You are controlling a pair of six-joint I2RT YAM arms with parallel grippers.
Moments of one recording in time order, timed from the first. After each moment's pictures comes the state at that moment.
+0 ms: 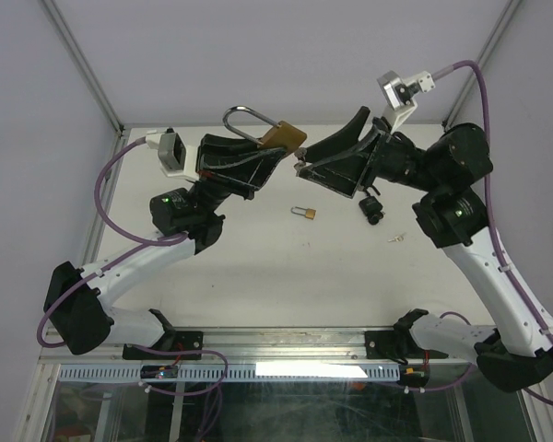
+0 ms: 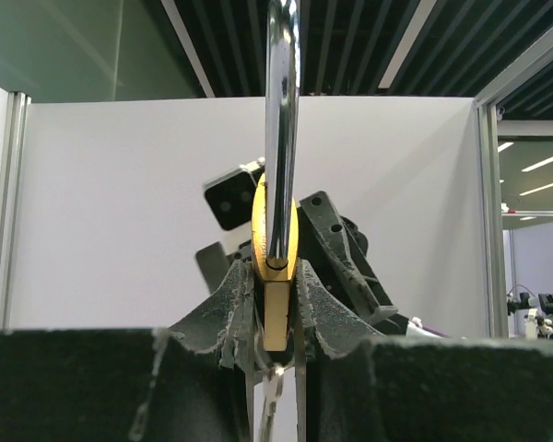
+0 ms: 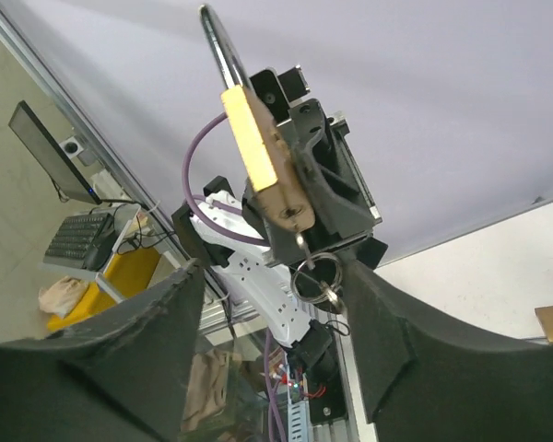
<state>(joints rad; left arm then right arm) -0.80 1.33 1.06 1.44 0.37 -0.69 0.59 1.12 1.48 0.04 -0.81 0.78</state>
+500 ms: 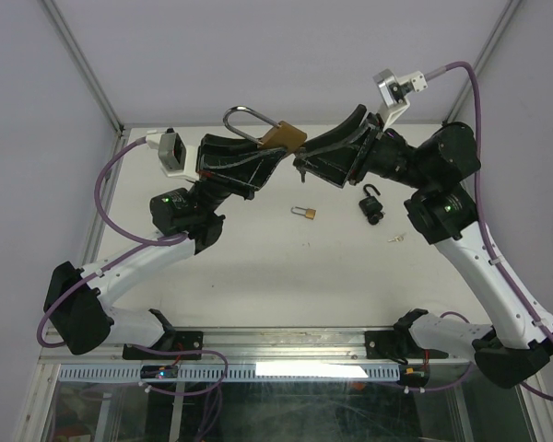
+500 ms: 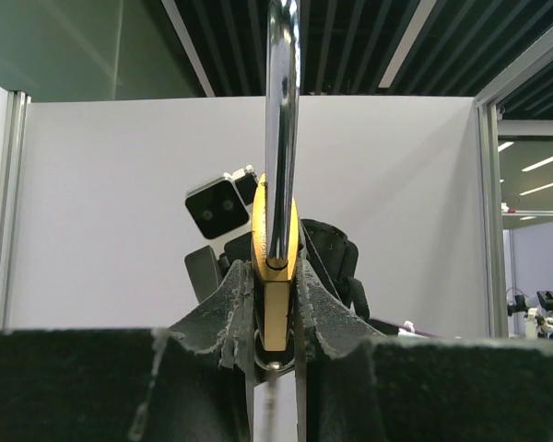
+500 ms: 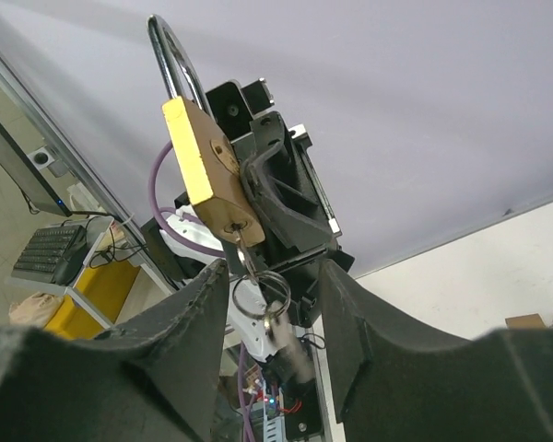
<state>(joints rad) -0.80 1.33 1.06 1.43 0.37 -0.69 0.59 1.12 1.43 0.10 -0.75 0.73</state>
